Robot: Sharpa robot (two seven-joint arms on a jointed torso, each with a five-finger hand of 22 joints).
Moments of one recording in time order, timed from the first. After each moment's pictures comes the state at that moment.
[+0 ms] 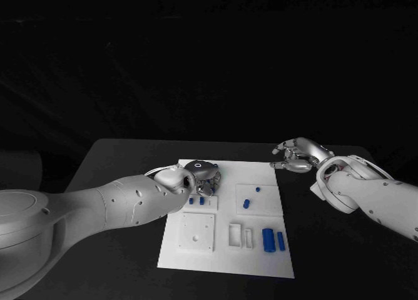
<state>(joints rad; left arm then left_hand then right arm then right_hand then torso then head) 1.21 -0.46 -0.21 0.98 -1.56 -0.33 0.02 1.23 -0.11 0.64 -0.29 0.05 1.05 0.10 0.30 0.53 1.30 0.02 0.11 0.25 1.22 -0.08 1.29 0.65 0.06 0.98 -0.14 1.06 1.31 1.23 -0.67 -0.03 1.17 -1.18 -0.40 0.04 0.95 -0.22 0.46 -0.21 0.54 0.80 0.17 0.26 0.42 1.04 0.06 1.13 0.88 1.07 -0.05 1.17 1.02 0.19 1.06 0.01 0.91 1.29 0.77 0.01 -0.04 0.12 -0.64</state>
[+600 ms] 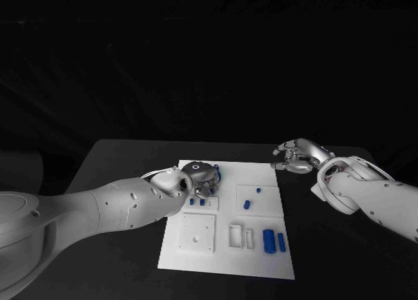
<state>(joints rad) 1.20 -0.51 -0.21 1.05 -1.56 -0.38 0.02 1.24 -0.11 0.63 -0.29 0.05 1.07 0.09 0.30 0.53 1.31 0.02 0.11 0.24 1.24 -0.09 1.29 0.64 0.06 0.99 -0.15 1.06 1.31 1.23 -0.67 -0.03 1.16 -1.18 -0.40 0.04 0.95 -0.22 0.46 -0.21 0.54 0.80 0.17 0.26 0.42 1.04 0.06 1.13 0.88 1.08 -0.05 1.17 1.02 0.19 1.06 0.01 0.91 1.30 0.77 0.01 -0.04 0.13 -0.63</state>
